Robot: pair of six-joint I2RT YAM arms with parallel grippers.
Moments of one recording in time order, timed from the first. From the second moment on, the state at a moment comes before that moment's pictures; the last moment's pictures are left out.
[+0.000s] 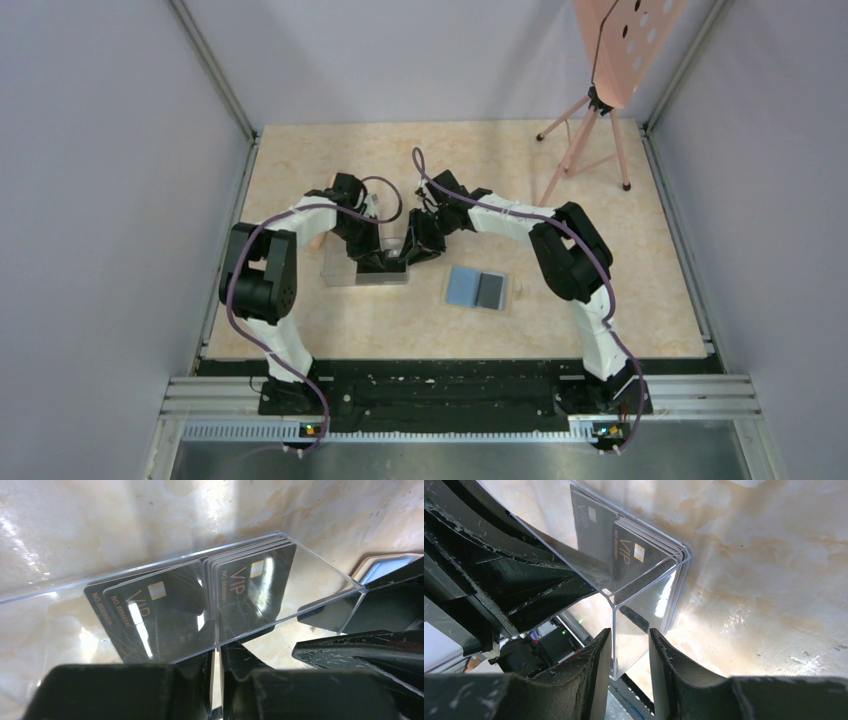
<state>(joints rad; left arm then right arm) -0.22 1.81 1.17 -0.68 0.37 -0.31 0.70 2.17 1.58 -0.39 -0.59 0.75</state>
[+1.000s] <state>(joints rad) -0.31 1.82 1.22 -0.73 0.25 -0.28 0.70 2.17 1.58 -0.40 -0.60 0.74</state>
